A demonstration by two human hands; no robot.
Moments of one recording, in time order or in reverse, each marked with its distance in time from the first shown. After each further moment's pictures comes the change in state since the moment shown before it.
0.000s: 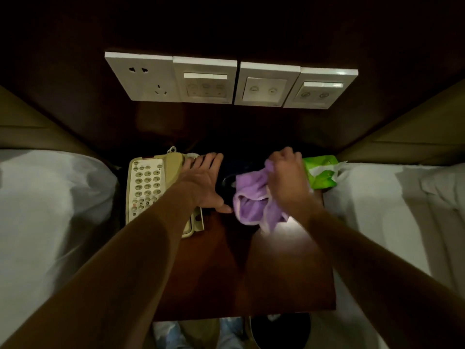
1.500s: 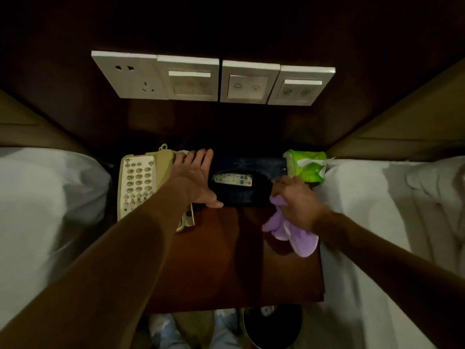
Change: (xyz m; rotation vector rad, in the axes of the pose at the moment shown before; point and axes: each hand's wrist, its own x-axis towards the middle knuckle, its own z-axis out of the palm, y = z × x) left_hand -0.005 0.015 -0.010 0.174 -0.045 -0.086; right_hand -0.058 0.063 -0.014 0.113 -0.316 -0.337
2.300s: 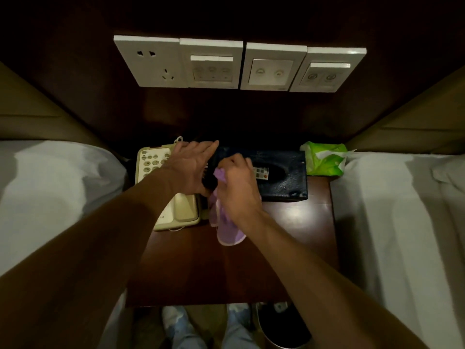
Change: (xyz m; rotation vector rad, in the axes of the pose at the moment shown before) left_hand -0.004 -0.060 0.027 -0.093 0.231 0.233; right_hand 0.082 -0.166 0.019 0.356 0.375 0.259
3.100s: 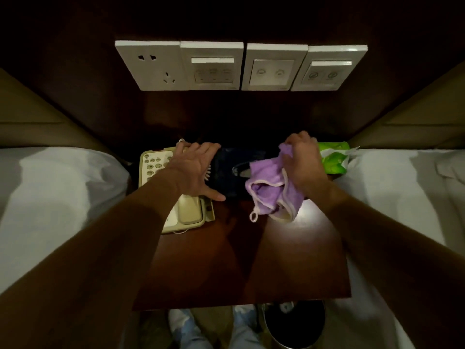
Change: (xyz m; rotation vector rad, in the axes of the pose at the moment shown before) left_hand 0.003 -0.001 -0.006 -0.032 -0.079 -0.034; right_hand 0.049 0.130 -0.054 -0.334 0.082 0.113
